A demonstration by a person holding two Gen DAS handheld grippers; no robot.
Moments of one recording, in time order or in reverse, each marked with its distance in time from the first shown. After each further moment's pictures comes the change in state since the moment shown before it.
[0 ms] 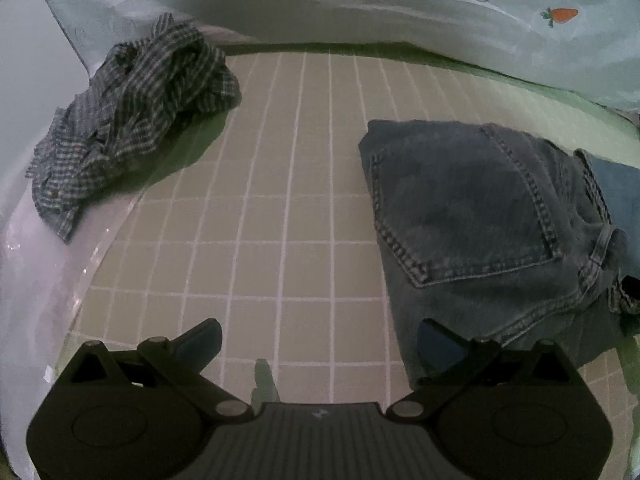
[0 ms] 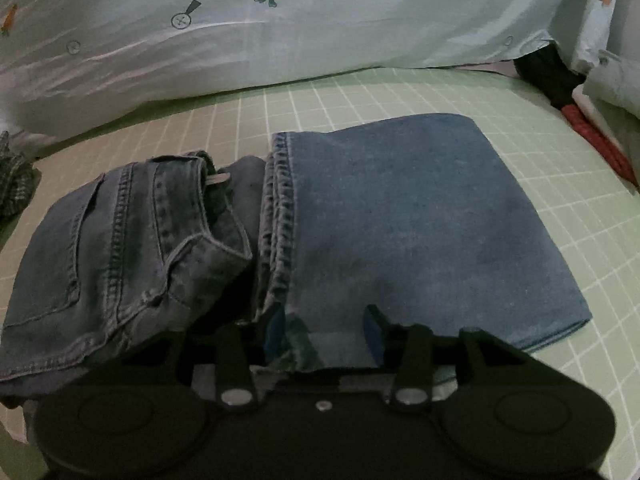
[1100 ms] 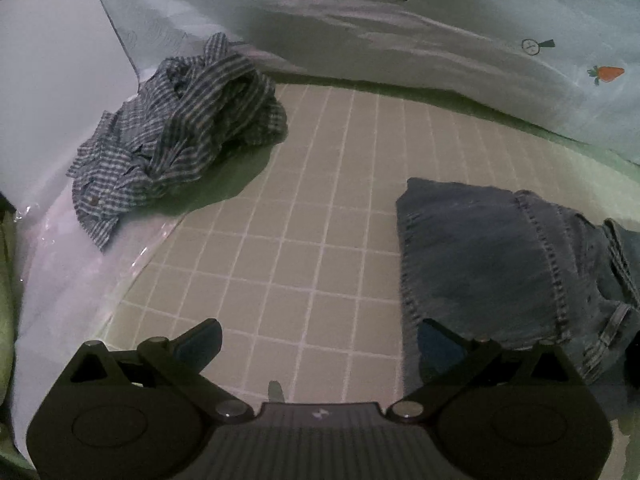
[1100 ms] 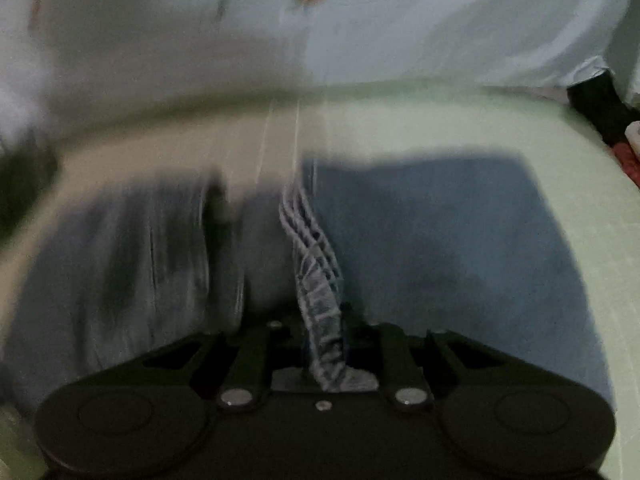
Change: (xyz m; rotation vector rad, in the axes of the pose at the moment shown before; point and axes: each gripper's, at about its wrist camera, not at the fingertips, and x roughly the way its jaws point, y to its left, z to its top) left arm -0.015 0.007 0.027 -0.121 -0.067 0.094; right arm 0.041 -0.004 0.034 -0.160 -0.002 0.091
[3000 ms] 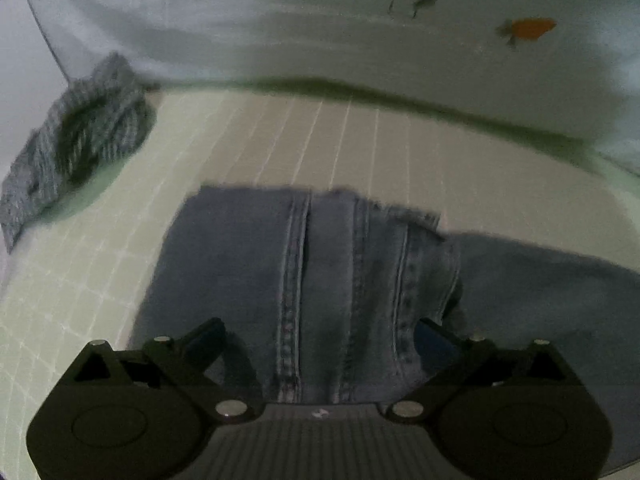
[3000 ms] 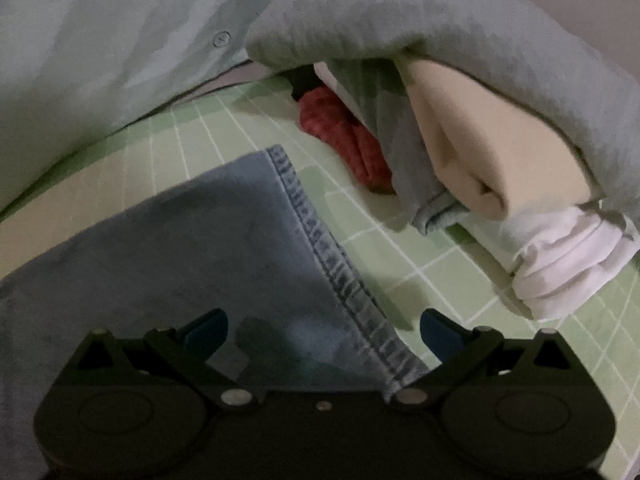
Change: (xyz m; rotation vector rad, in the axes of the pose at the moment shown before) left arm 0.031 -0.205 0.019 -0.036 0.050 0.012; right arm -0.002 -0.378 -0.025 0.408 -0.036 -0.304
